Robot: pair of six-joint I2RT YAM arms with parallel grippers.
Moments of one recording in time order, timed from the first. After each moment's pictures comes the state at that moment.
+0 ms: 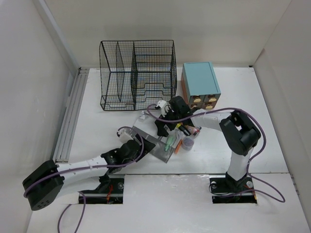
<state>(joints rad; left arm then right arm) -0.97 0.94 0.19 0.08 -0.32 -1.40 0.67 1.85 1.09 -0.10 -0.44 -0.15</state>
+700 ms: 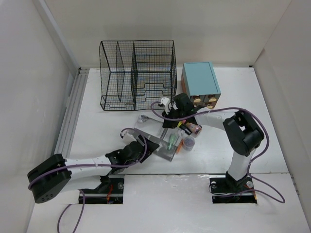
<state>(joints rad) -1.02 1.06 0.18 0.25 -0.32 -1.49 0.62 1.83 1.08 -0.08 -0.51 -0.22</state>
